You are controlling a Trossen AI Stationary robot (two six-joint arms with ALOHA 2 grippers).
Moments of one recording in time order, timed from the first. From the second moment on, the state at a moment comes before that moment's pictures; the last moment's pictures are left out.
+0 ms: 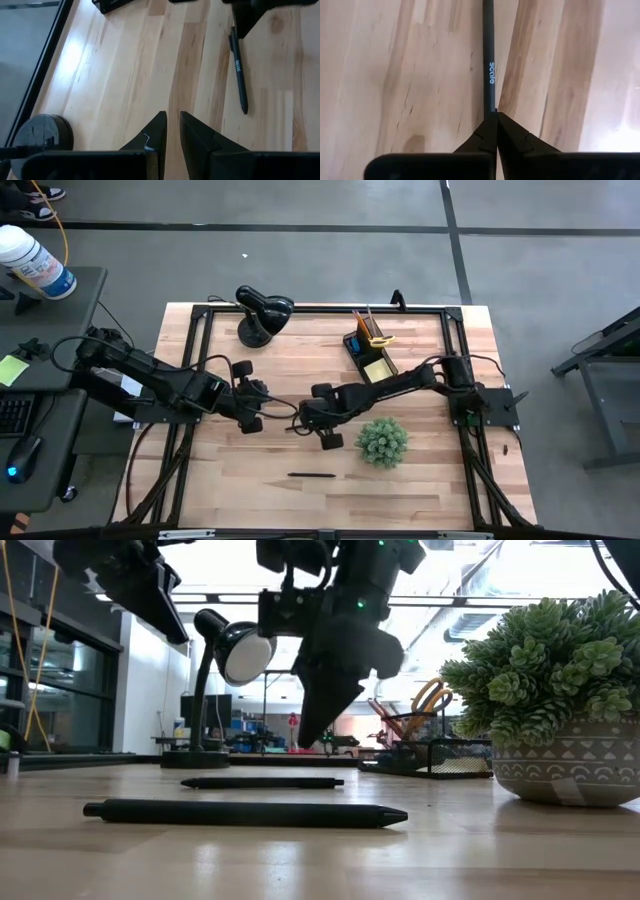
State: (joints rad) left arm -0.25 1.19 0.90 -0.81 -0.57 -0.33; right arm 0.15 2.13 1.62 -0.69 0.10 -0.07
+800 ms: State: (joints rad) left arm -0.25 1.19 0.90 -0.82 -0.60 -0.35; right arm 0.07 2.19 1.62 -0.71 -0.05 -0.07
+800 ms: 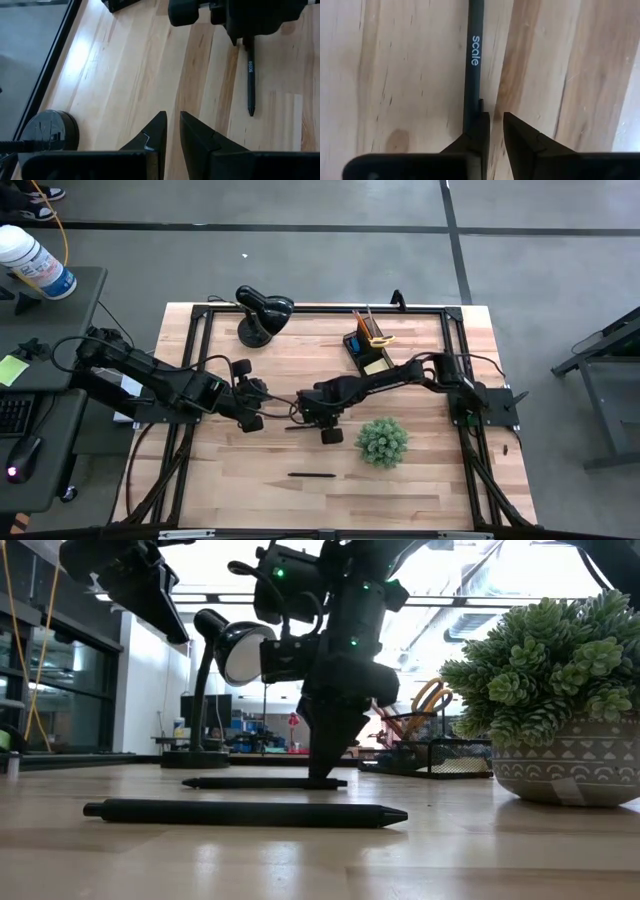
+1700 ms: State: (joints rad) left arm -0.25 1.19 0.90 -0.82 -0.61 -0.37; right arm 0.06 2.17 1.62 -0.74 -0.16 -0.07
